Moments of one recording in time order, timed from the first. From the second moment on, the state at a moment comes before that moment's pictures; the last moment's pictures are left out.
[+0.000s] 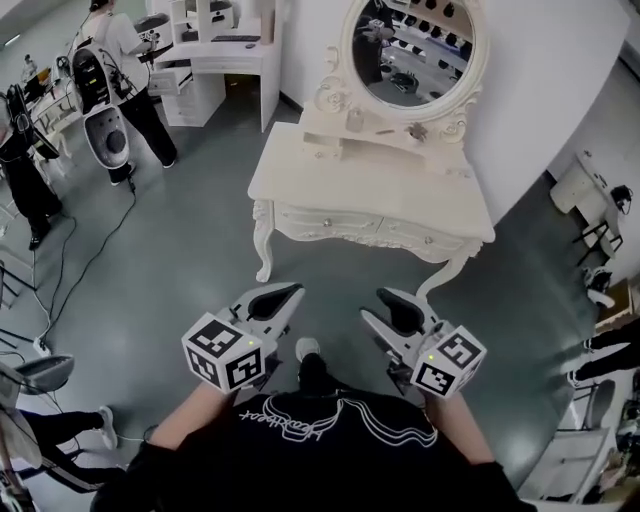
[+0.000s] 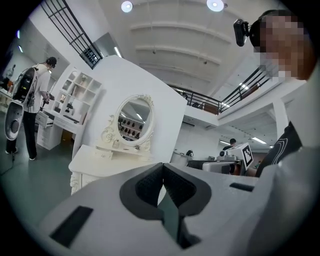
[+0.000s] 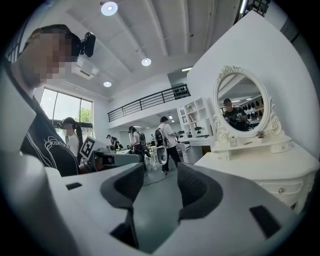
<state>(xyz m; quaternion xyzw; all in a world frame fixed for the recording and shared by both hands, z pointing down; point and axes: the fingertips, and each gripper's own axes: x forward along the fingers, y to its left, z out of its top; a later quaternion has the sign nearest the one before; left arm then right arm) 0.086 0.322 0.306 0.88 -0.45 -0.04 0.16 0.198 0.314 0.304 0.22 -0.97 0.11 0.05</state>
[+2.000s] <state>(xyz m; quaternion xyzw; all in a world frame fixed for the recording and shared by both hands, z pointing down) -0.083 -0.087 0.407 0.83 -0.50 0.04 0.25 0.054 -0.112 0.412 0.26 -0.94 0.19 0.11</state>
